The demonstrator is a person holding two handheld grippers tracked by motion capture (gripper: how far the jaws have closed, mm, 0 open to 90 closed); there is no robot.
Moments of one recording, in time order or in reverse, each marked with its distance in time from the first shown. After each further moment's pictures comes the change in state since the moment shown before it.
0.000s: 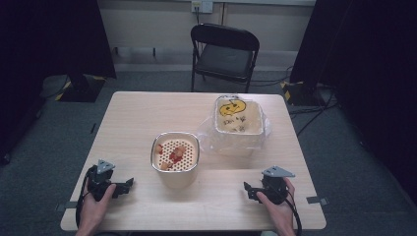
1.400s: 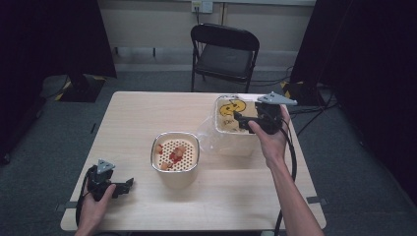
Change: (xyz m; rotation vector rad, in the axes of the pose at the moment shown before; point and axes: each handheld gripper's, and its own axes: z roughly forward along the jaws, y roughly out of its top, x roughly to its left) left arm 0.000 0.000 0.000 0.000 -0.001 0.000; right arm -0.005 0.204 -0.027 -0.320 0.056 -0.046
